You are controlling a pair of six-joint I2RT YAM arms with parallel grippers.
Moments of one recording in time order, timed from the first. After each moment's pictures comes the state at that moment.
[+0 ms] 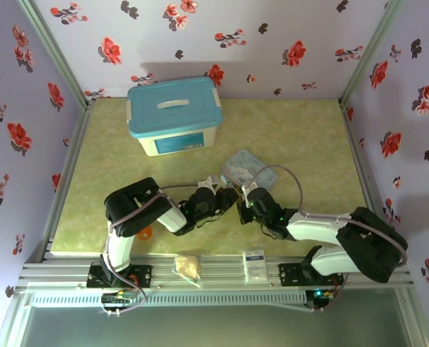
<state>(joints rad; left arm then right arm) -1.01 1.98 0.63 1.05 0.01 -1.43 0.81 1.31 0.34 0.25 0.07 0.34</state>
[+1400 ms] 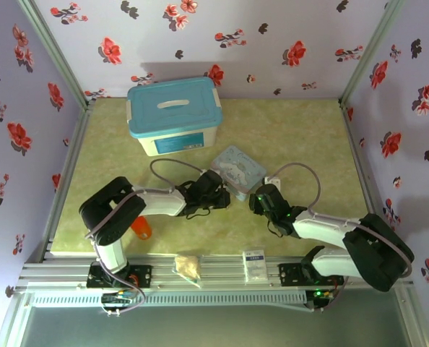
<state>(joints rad) -0.94 1.79 0.88 0.07 0.04 -0.84 0.71 1.25 0.35 0.09 0.28 0.64</state>
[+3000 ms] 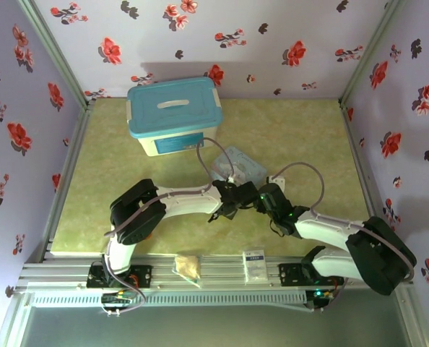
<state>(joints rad) -1.16 1.99 1.37 -0.76 -0.50 -0.57 0.69 1.22 0.34 0.06 0.32 0.64</state>
